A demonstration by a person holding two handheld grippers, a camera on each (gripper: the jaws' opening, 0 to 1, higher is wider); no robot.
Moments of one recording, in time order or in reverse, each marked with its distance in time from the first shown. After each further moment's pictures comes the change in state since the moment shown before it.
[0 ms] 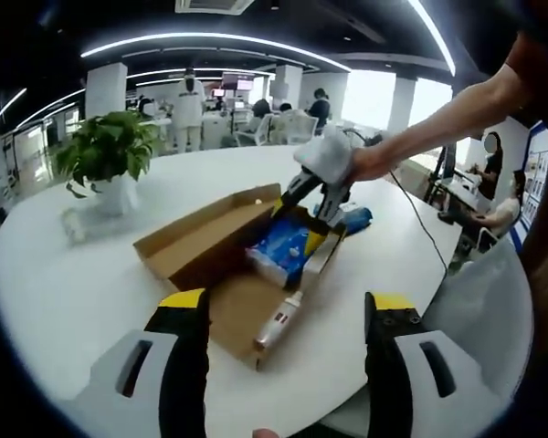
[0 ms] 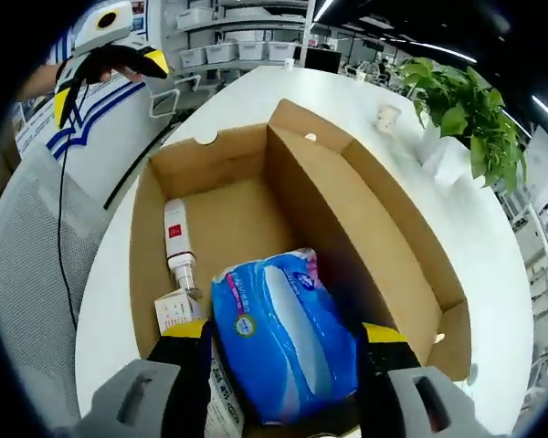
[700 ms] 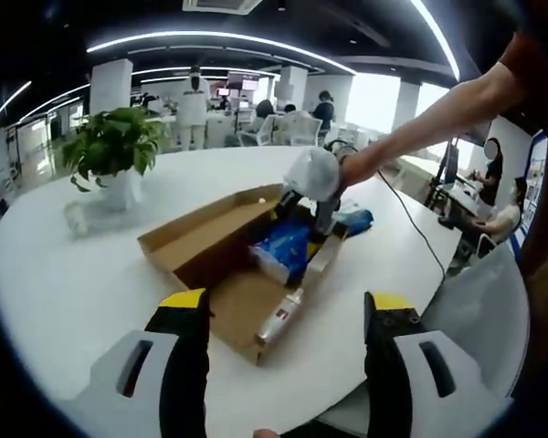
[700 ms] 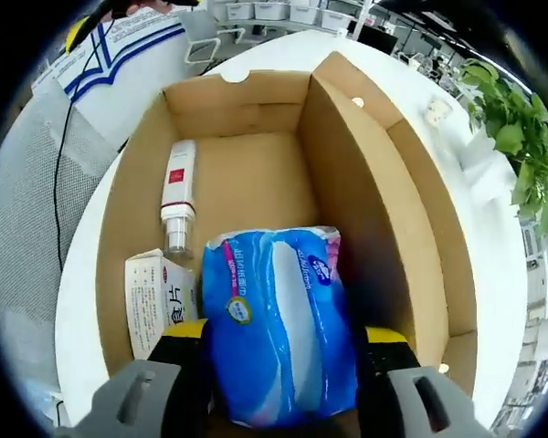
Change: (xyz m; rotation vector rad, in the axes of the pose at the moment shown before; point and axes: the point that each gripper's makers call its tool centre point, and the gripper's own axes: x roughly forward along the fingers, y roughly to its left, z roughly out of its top) left arm -0.007 0.005 -0.003 -0.029 -0.003 0.006; right arm 0.028 -0.003 -0.020 -0.210 0.179 0.068
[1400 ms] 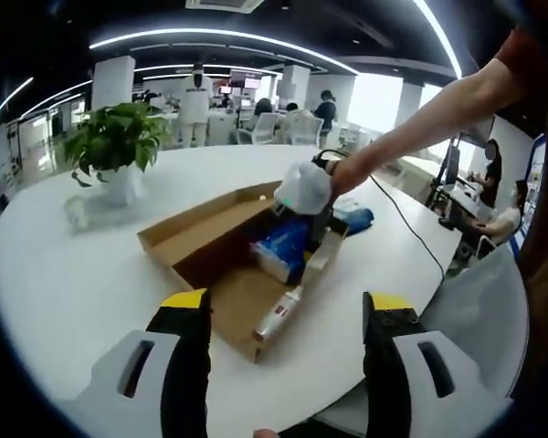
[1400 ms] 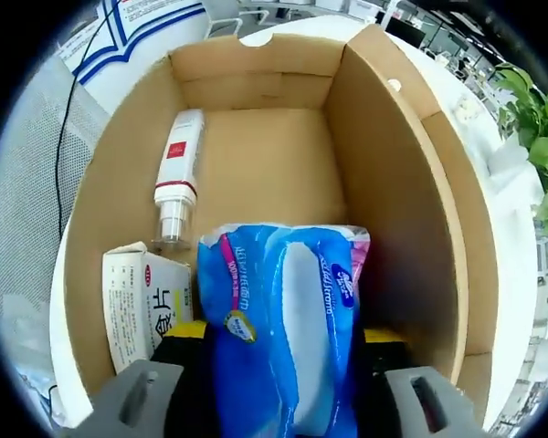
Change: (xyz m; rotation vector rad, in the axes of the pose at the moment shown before) left arm 0.000 -0.002 -0.004 -0.017 0.004 0.002; right arm 0.018 0.008 -0.002 -0.035 0.043 0.048
